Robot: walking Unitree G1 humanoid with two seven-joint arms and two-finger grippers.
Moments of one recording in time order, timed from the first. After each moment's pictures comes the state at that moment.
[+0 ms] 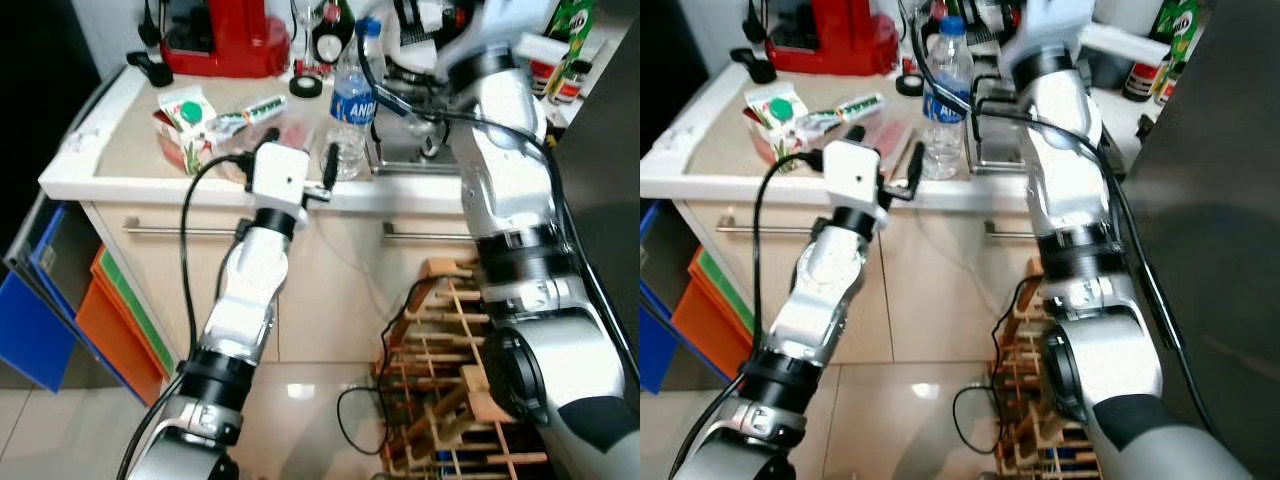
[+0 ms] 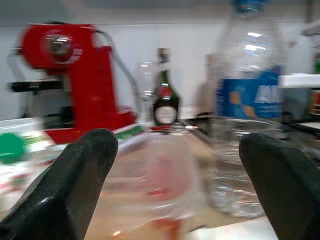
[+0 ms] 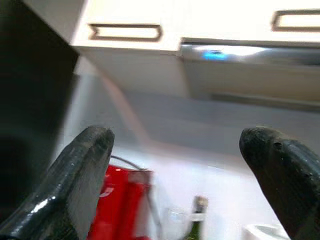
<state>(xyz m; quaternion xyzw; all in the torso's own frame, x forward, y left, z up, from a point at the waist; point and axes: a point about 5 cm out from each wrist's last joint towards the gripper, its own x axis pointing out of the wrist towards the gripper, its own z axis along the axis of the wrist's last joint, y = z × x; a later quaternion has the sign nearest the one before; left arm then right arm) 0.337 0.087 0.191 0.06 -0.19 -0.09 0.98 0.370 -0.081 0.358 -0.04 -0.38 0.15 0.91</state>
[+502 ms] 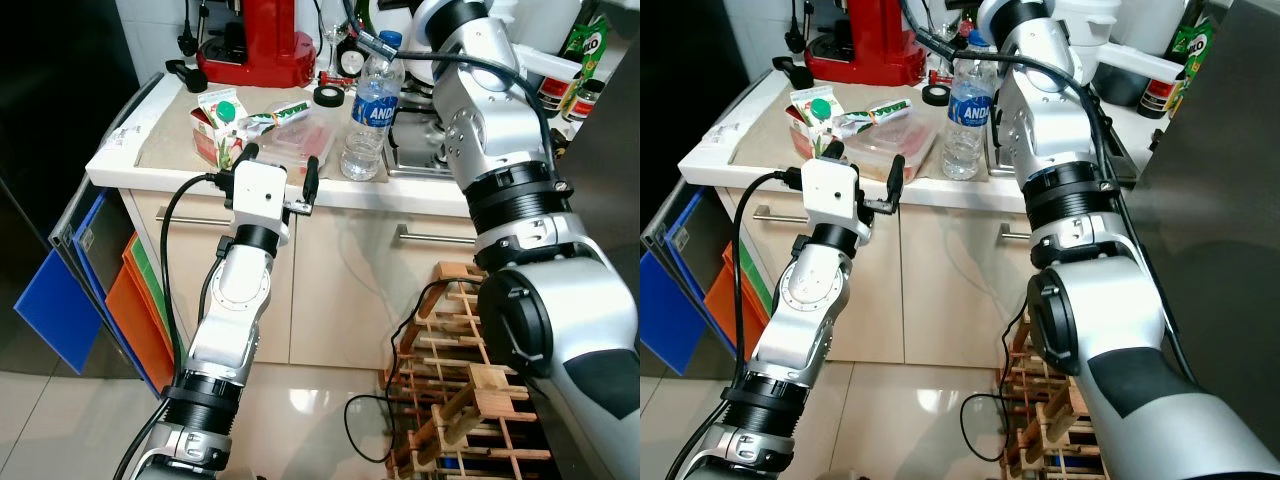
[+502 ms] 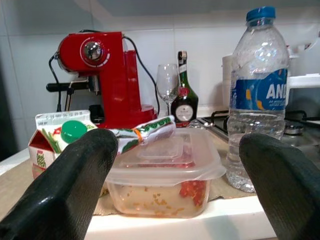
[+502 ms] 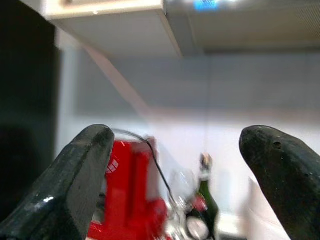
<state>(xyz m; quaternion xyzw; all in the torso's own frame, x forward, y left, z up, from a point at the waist) 0.320 0.099 0.179 0.06 -0.17 -0.08 0.98 0.409 -0.098 0.355 0.02 -0.25 0.11 0.96</state>
